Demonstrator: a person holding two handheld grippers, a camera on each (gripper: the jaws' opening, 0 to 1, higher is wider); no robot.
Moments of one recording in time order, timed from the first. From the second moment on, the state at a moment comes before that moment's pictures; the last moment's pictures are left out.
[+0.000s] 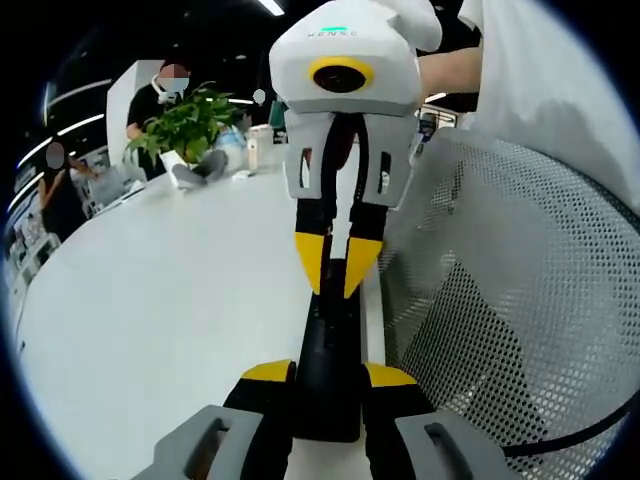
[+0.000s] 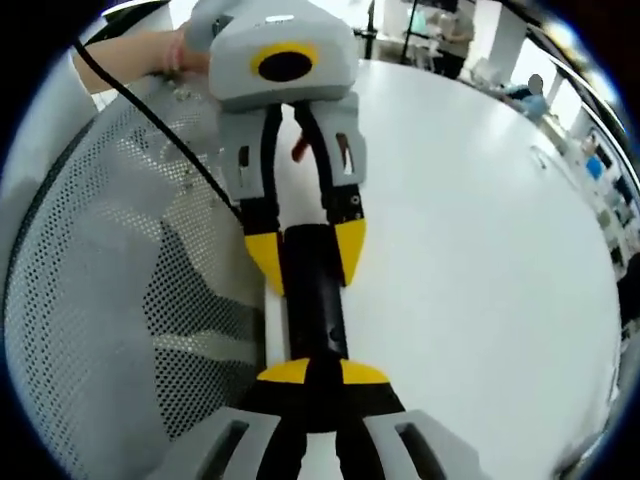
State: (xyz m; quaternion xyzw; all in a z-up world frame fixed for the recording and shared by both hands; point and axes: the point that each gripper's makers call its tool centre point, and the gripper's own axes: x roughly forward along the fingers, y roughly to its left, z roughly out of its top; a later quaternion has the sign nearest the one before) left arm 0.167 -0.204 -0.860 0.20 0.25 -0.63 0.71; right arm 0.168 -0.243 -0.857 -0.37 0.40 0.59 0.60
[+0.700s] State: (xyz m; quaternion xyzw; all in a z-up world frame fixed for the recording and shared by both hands) left arm 0.167 -0.204 -0.860 0.20 0.25 -0.63 0.71; right arm 0.167 -0.240 -0.853 -0.30 0.33 0.59 0.67
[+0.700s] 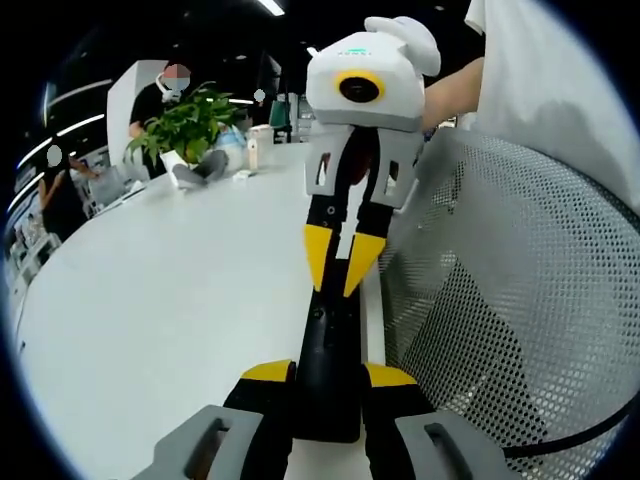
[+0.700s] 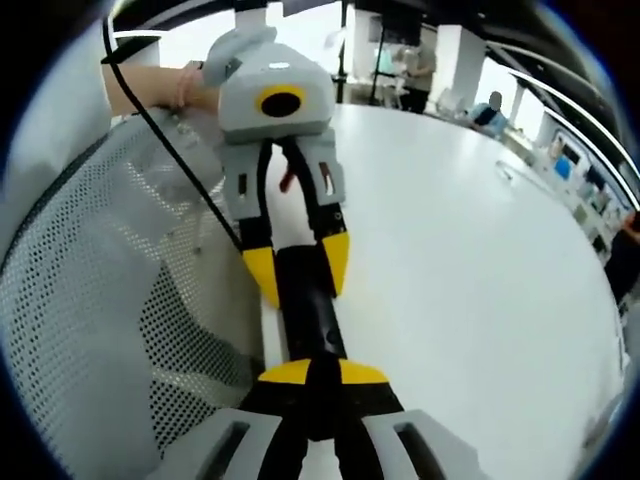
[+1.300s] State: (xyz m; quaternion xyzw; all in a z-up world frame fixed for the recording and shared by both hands) left arm 0.167 -0.205 -0.860 0.20 0.25 -0.63 0.71; right arm 0.168 -0.236 -0.857 -0.41 0.39 0.60 0.56
